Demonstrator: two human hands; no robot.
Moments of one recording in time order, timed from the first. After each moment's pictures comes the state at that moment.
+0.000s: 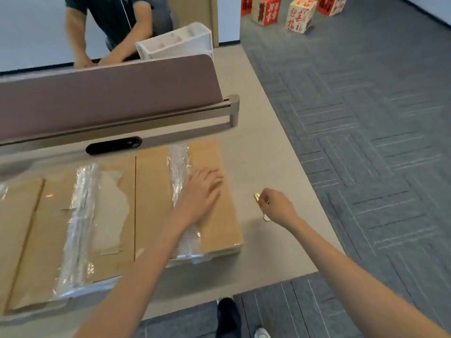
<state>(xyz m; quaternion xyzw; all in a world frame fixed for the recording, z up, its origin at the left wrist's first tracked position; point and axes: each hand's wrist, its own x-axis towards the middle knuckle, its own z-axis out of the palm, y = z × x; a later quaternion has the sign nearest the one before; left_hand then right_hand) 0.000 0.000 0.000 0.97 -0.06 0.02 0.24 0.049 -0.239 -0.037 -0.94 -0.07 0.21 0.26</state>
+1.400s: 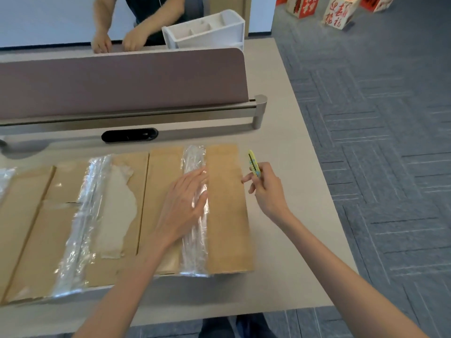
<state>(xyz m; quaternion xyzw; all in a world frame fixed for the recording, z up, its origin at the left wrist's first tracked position) -0.021 0.043 -0.009 0.96 0.04 0.11 0.25 0.089 -0.158 -0.004 -0.83 -0.13 0.13 0.52</state>
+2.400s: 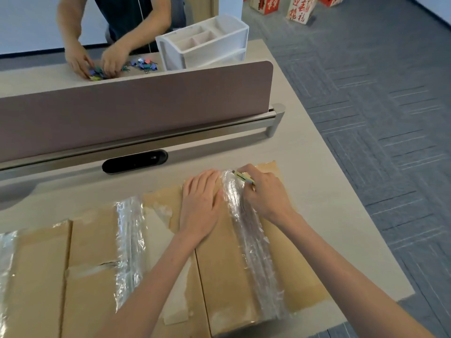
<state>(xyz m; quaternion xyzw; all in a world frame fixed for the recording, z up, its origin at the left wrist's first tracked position) 0.040 0.155 -0.032 0.97 0.02 0.08 0.21 0.095 -0.011 0.029 -0.95 -0.17 0.06 0.26</state>
